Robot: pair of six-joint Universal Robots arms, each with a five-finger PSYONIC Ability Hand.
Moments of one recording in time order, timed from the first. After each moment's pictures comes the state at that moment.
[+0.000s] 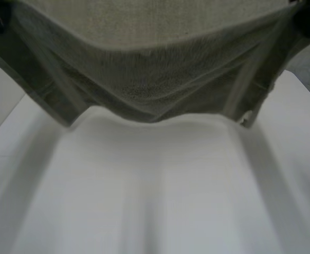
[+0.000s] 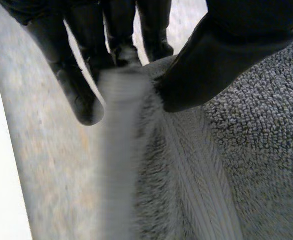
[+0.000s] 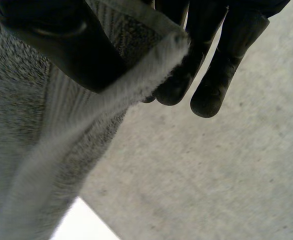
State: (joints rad) left arm 4.66 -1.40 -1.65 3.56 -1.28 3.02; right arm 1.72 -1.56 1.21 0.16 1.28 2.83; left_hand 1.32 1.35 1.35 1.36 1.16; right_hand 1.33 1.34 1.32 1.33 1.16
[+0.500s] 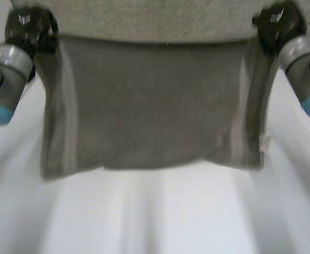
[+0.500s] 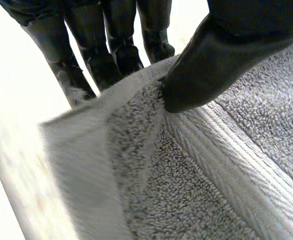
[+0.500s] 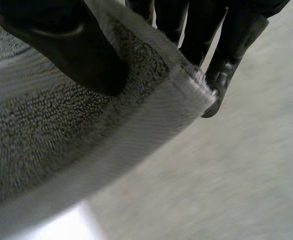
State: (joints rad) left arm 4.55 -2.16 -0.95 3.44 -1.39 3.24; right arm 1.81 -0.92 0.74 -0.09 1.44 2.49; left_hand 1.32 1.35 1.35 1.36 1.16; right_hand 1.34 1.34 1.32 1.33 1.16
